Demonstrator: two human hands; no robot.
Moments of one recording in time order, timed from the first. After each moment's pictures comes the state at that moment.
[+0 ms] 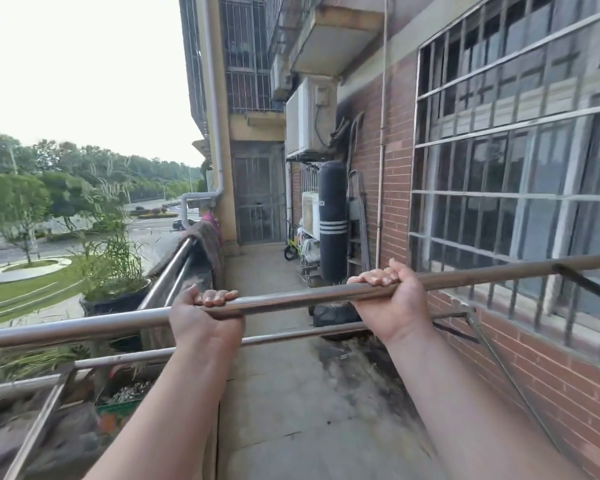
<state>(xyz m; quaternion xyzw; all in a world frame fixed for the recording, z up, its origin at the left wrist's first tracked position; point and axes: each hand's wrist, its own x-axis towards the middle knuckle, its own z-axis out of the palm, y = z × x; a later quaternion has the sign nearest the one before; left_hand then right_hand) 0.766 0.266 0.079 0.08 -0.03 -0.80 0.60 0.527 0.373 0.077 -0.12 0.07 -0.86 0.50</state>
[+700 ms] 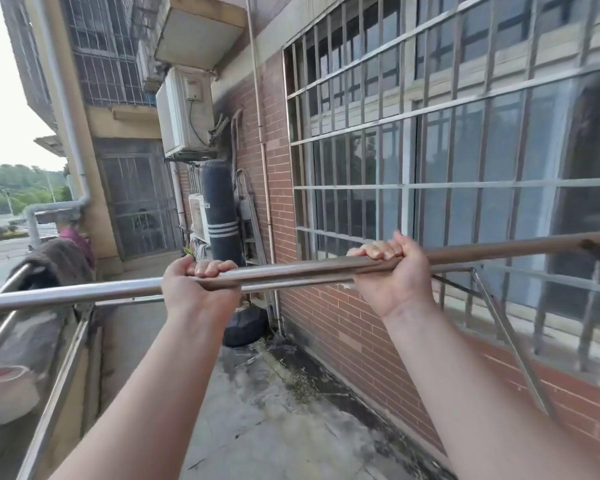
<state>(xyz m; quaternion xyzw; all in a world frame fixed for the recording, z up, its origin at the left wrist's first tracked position) 0.502 0.328 0.103 0.02 -0.05 -0.90 0.43 0.333 0.525 0.093 -0.16 0.06 -0.94 0.30</state>
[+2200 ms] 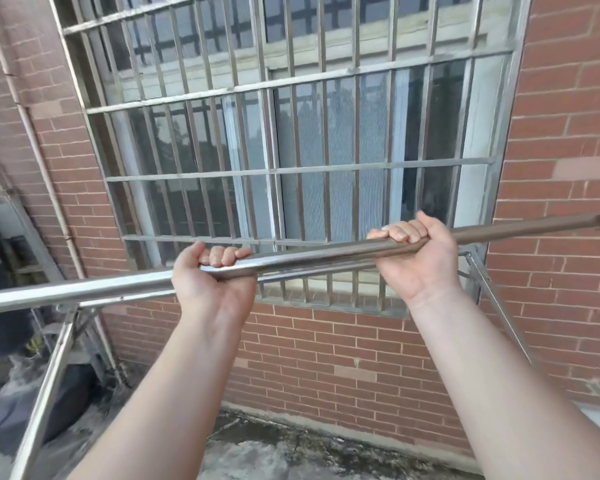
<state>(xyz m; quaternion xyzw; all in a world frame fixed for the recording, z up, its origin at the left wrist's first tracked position) 0.185 0.201 0.092 -0.02 -0.06 -0.99 0.12 0.153 0.461 0.089 -0.15 0.12 -0.98 -0.02</state>
